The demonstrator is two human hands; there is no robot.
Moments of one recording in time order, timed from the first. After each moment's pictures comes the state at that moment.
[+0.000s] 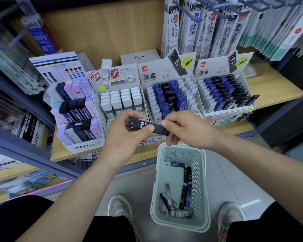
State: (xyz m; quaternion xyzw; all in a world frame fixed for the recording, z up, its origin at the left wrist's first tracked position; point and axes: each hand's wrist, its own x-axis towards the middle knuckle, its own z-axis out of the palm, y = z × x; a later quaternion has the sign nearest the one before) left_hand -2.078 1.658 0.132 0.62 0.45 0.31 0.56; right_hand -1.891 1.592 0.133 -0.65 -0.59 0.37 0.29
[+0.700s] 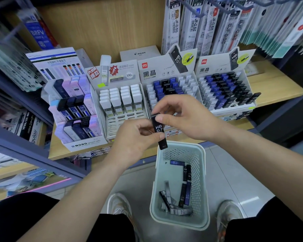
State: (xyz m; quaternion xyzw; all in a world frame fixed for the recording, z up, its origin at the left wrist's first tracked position) left_hand -2.068 1.657 0.124 0.72 0.39 0.23 0.53; right_hand -1.895 1.602 0.154 -0.58 -0.62 0.33 0.41
